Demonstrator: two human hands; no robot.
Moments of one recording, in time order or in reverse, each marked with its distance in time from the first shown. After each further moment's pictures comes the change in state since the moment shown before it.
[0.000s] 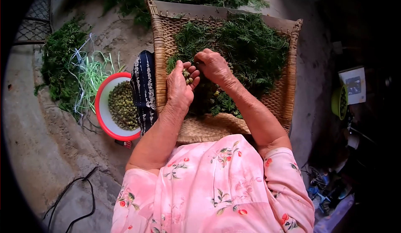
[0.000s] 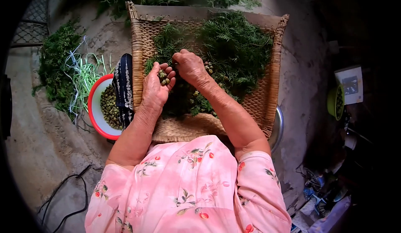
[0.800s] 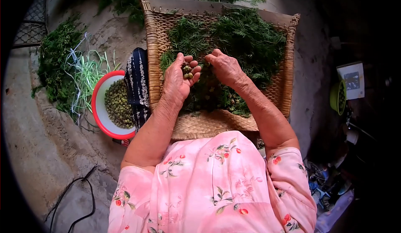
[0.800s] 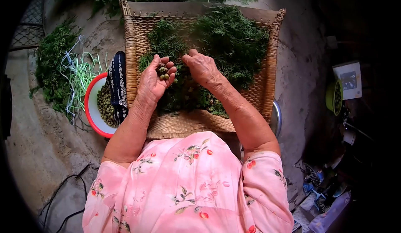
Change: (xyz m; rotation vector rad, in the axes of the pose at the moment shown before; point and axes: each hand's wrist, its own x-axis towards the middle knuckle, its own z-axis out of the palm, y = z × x) left_hand 0.006 0.000 0.002 0.066 -0.162 -0.074; right_hand -0.030 0.014 -0.037 -0.223 -0.207 0.007
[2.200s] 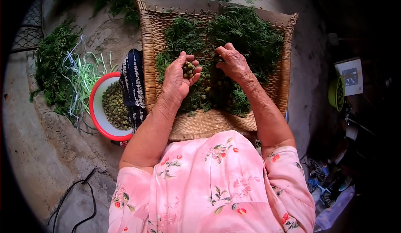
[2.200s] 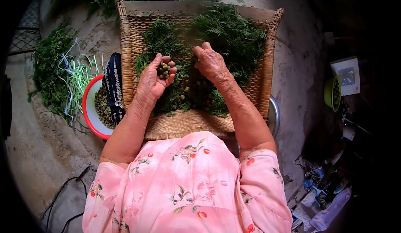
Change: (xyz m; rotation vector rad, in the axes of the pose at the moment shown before) left_hand 0.003 -0.003 0.008 0.064 -0.059 -0.029; right_hand -0.009 0.024 -0.011 0.016 0.047 0.204
